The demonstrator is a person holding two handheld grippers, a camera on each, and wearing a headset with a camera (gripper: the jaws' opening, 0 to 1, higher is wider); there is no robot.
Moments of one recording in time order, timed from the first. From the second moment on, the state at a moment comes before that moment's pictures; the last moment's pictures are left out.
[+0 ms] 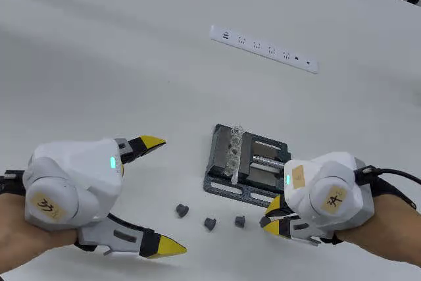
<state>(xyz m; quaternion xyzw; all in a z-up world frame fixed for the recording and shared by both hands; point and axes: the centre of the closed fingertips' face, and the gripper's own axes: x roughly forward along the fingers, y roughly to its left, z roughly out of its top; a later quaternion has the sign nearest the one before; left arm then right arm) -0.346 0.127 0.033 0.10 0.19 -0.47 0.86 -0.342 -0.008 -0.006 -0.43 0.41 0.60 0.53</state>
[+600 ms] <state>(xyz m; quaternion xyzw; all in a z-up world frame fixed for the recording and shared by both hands) -0.346 0.126 0.032 0.10 0.19 -0.47 0.86 -0.282 0.034 0.054 -0.42 0.37 0.60 0.57</state>
